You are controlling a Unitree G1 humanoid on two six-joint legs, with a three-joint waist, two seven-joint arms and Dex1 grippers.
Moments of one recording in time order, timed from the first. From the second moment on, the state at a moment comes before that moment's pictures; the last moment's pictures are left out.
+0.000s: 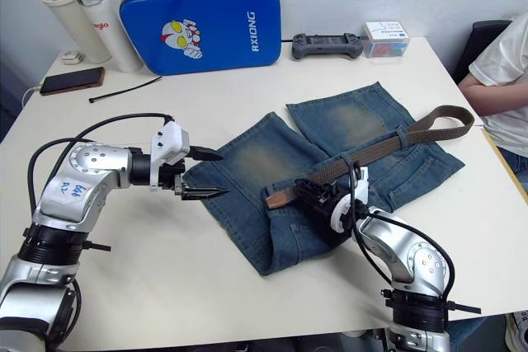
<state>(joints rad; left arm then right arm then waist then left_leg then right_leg) -0.59 0.71 -0.09 -0.03 -0.29 0.50 -1.08 -0.24 -0.23 -0.25 -0.14 1.95 0.92 -0.62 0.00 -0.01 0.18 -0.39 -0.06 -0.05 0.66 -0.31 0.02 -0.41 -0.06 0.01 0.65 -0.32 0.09</state>
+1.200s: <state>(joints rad) -0.61 0.70 -0.11 -0.01 -0.29 0.54 -1.12 -0.28 -0.25 -0.04 -0.21 1.35 0.89 -0.18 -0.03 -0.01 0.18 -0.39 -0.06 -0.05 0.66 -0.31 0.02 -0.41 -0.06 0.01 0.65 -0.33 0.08</state>
